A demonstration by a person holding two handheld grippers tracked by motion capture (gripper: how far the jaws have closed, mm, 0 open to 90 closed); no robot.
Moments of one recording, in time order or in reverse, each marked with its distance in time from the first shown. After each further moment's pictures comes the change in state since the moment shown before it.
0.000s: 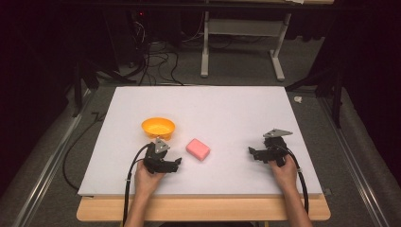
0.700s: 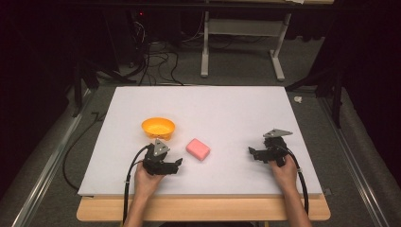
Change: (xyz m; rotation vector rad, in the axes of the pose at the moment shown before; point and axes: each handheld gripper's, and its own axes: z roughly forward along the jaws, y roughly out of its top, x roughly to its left) left arm -0.009 0.003 -0.016 -0.054 -0.028 0.007; right arm 0.000 0.000 0.000 0.002 -0.001 0.002
